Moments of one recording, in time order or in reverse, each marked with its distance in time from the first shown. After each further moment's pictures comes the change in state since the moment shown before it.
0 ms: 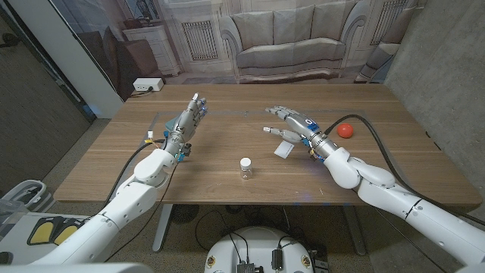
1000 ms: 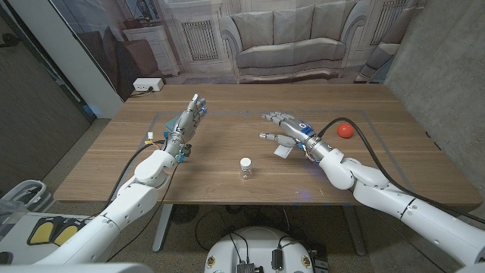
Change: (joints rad) left arm 0.003 -0.003 0.000 0.006 0.001 -0.014 0.001; left_hand 0.004 0.004 -0.003 -0.003 0.000 0.000 0.000 0.000 0.000 0.000 0.000 -0.007 0.000 0.000 0.000 0.000 0.000 0.000 0.000 0.000 0.000; right arm 0.037 0.004 -0.062 0.018 -0.055 -0.064 0.034; right_hand 0.000 0.000 0.000 0.000 0.000 0.000 0.000 0.000 0.000 -0.005 -0.005 0.000 0.000 0.000 0.000 0.000 0.000 0.000 0.000 -0.005 0.004
